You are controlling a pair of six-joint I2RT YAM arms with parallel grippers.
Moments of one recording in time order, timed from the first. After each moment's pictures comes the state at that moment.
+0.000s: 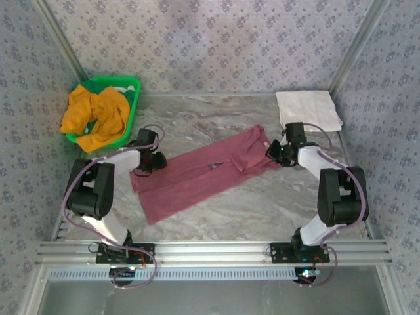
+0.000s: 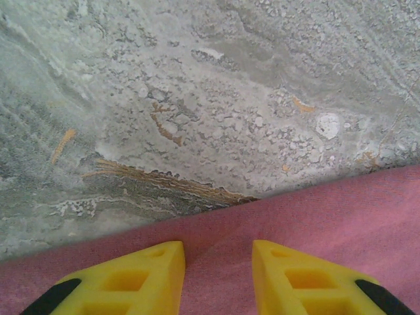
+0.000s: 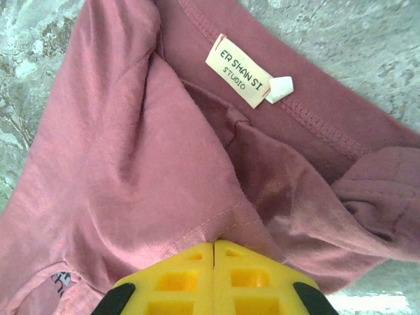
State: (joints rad) left arm -0.24 1.68 0.91 -0.37 0.06 -0.49; right arm 0.06 1.58 0.91 -0.34 -0.31 0.58
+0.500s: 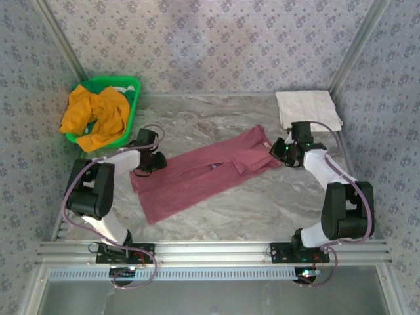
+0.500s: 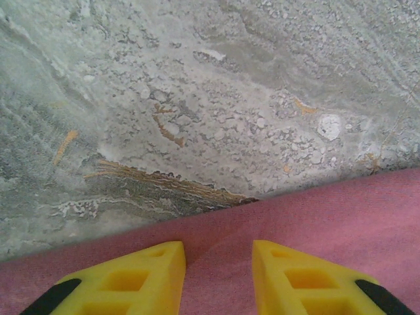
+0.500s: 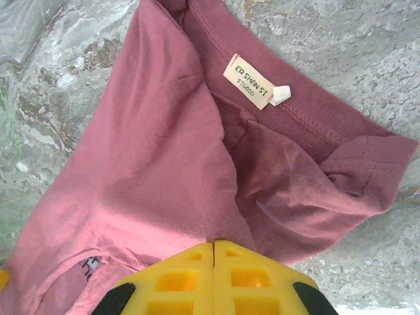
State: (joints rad) left arm -0.24 1.68 0.91 -0.37 0.06 -0.49; right arm 0.04 1.45 0.91 -0.41 -0.31 0.58
